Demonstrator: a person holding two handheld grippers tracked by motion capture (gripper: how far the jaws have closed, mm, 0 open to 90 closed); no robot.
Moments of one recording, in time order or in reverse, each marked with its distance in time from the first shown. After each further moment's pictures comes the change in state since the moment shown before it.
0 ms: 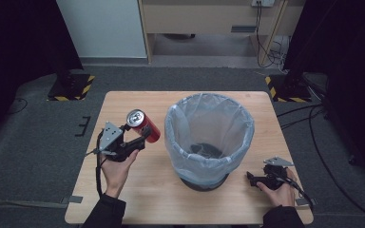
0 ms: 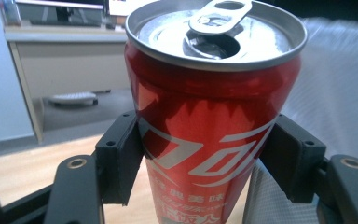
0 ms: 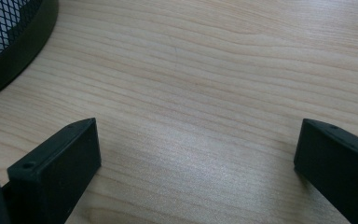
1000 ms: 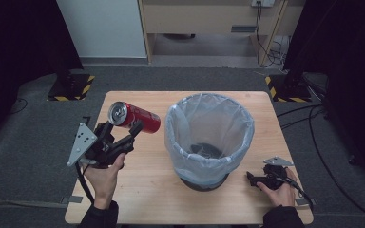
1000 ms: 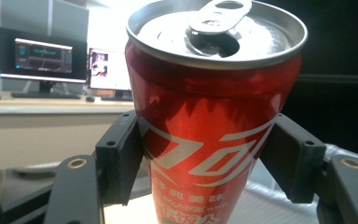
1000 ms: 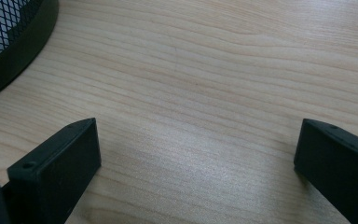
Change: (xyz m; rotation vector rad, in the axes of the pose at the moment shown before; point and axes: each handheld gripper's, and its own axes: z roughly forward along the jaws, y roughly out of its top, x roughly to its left) left arm -0.026 0.055 -0.052 -0.297 -0.105 -0.016; right arm 0.000 0.000 0.000 0.000 0.001 -0.001
